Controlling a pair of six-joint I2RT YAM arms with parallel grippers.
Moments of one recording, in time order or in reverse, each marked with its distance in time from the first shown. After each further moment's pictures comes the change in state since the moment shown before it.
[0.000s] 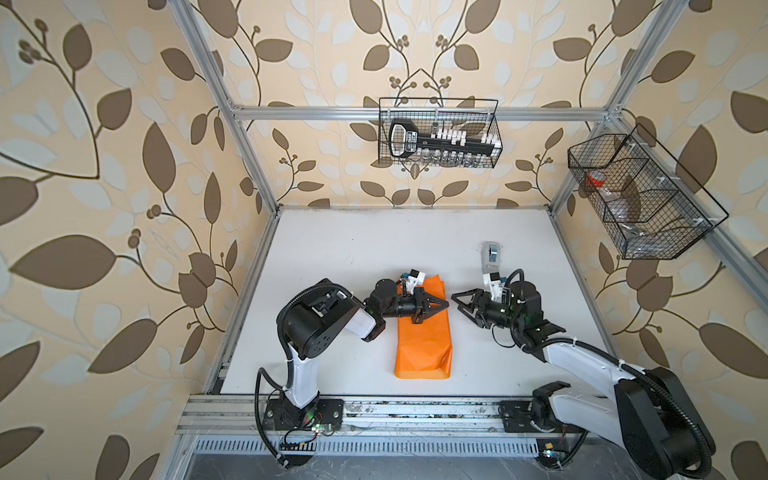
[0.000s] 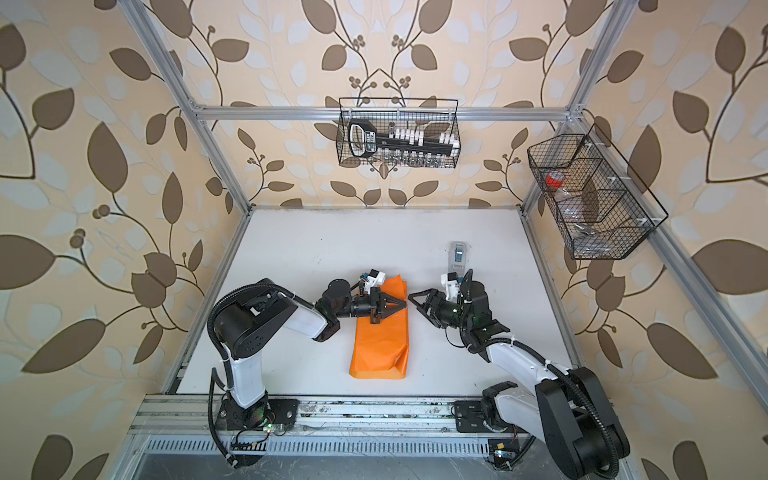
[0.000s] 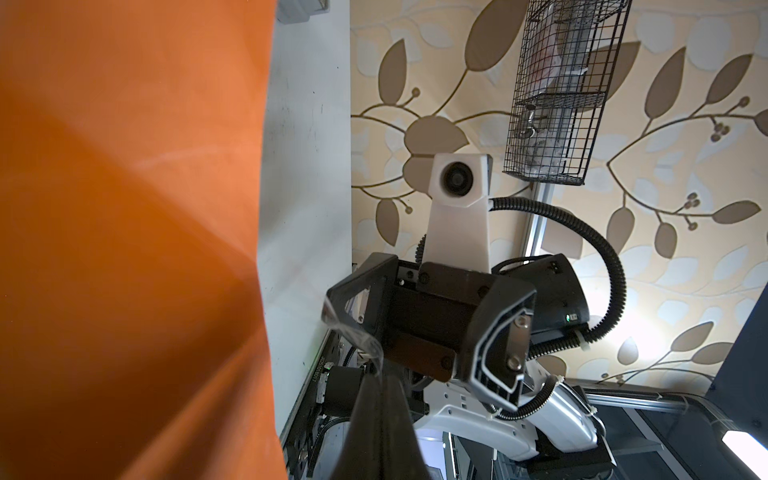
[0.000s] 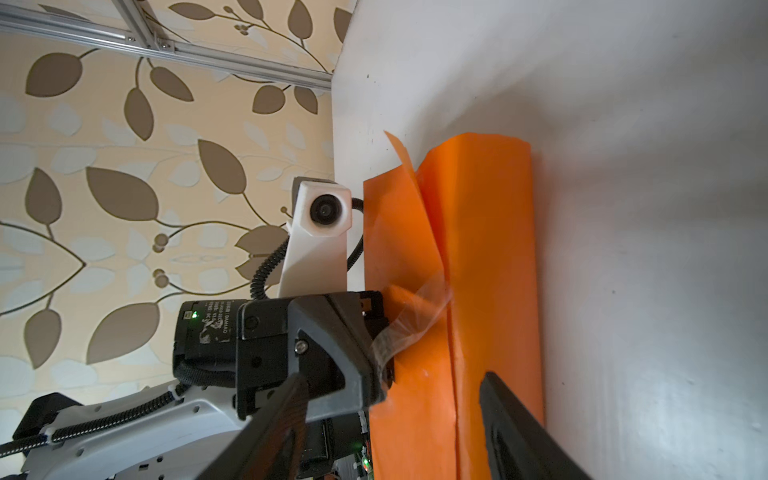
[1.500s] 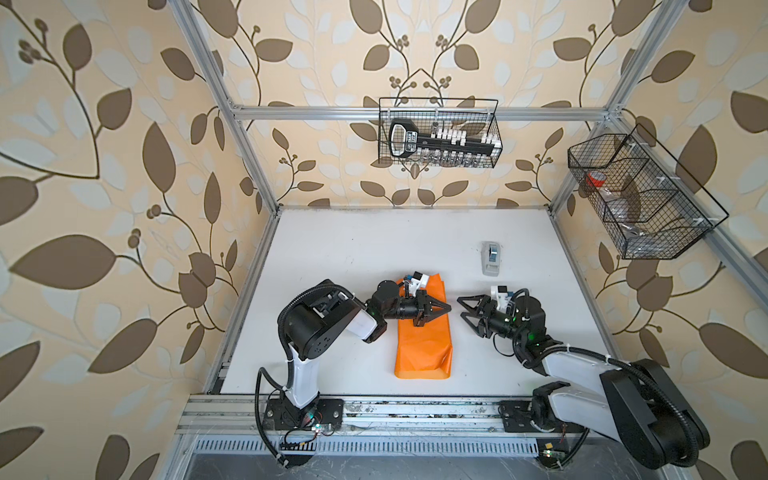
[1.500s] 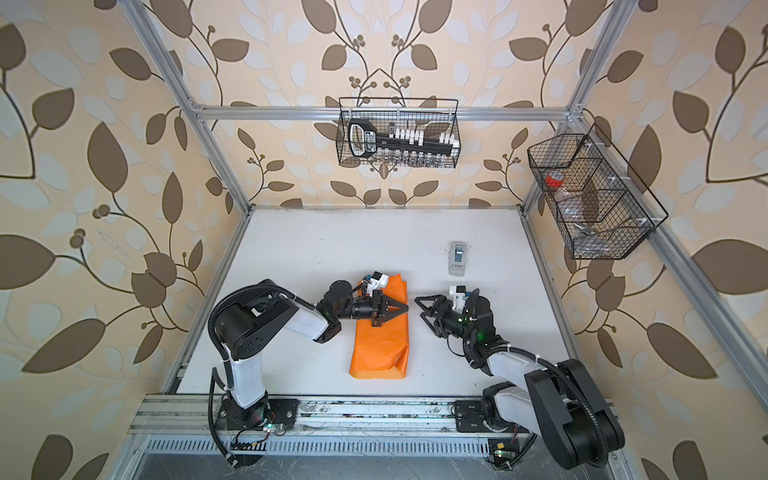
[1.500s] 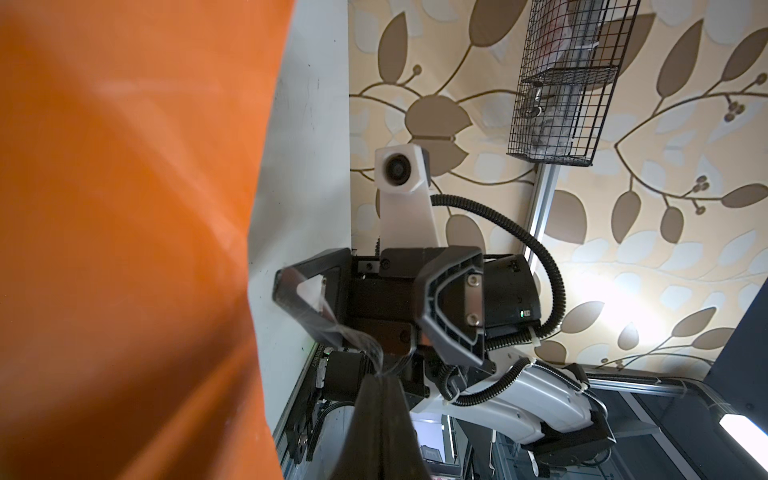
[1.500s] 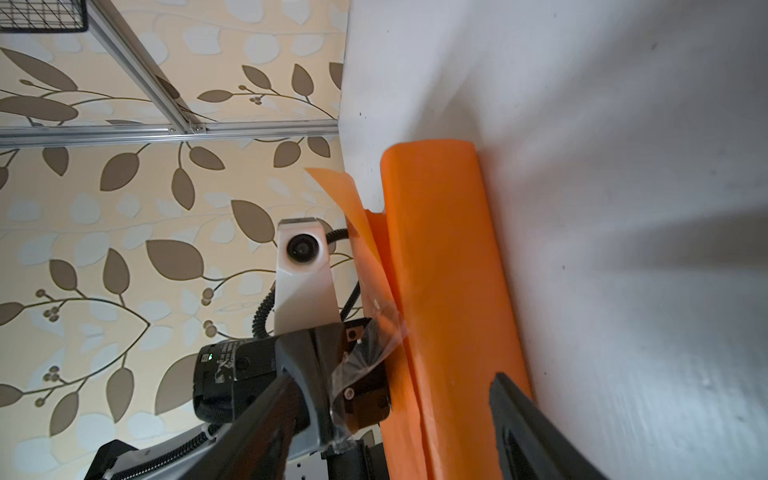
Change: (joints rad) left arm -0.020 0.000 0.000 -0.002 0.023 0.000; right arm -0.015 0.050 -0.189 0.324 0.042 0.249
